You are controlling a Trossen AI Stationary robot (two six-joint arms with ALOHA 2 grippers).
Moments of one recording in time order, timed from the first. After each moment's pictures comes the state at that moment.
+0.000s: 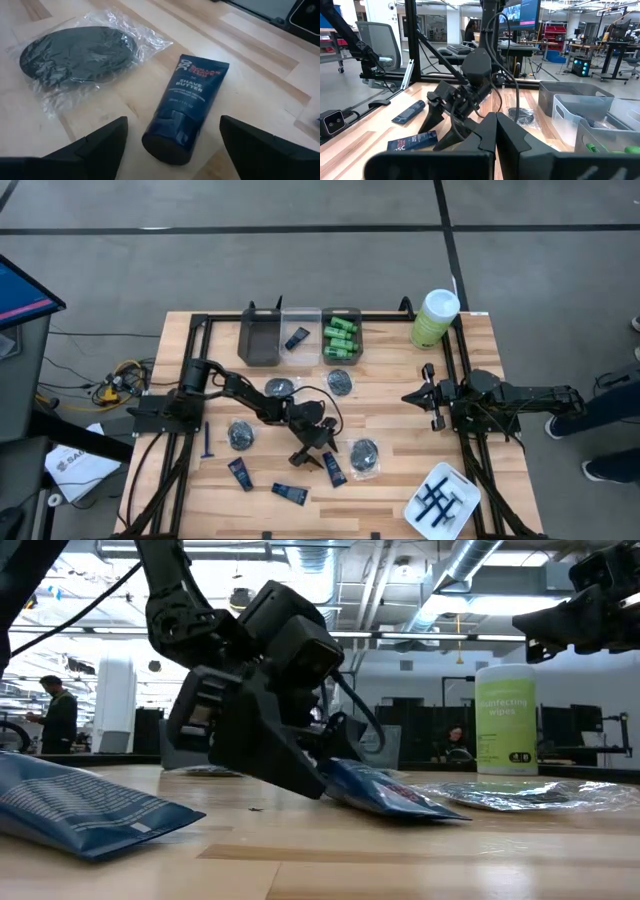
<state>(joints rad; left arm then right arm) -0.10 2.10 0.94 0.53 0.53 0.31 -0.01 0.03 0.01 0.03 -0.08 -0.04</state>
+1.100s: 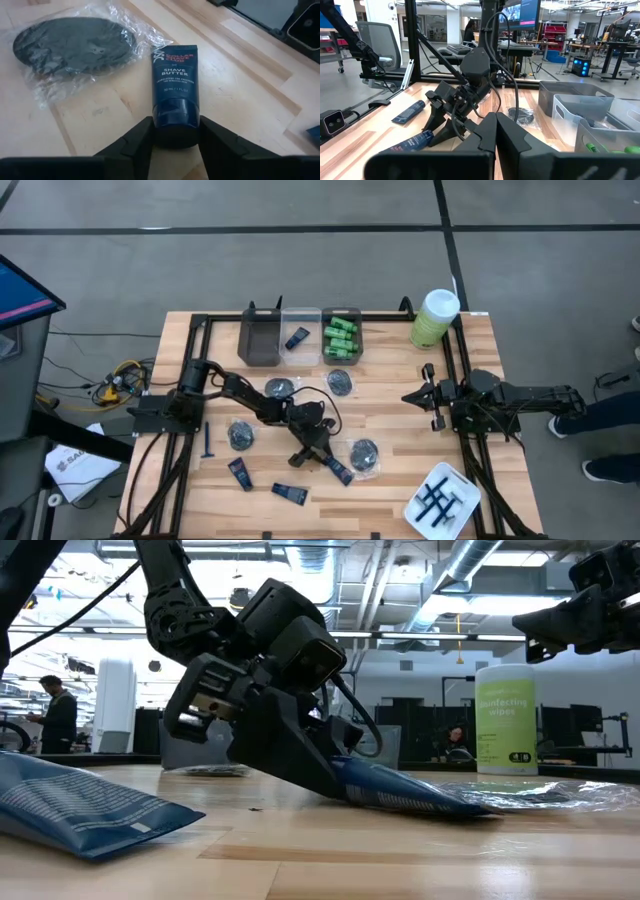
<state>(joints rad) -0.11 2.09 0.94 0.51 0.53 0.20 -0.01 0.03 0.01 0.03 -0.08 -0.04</state>
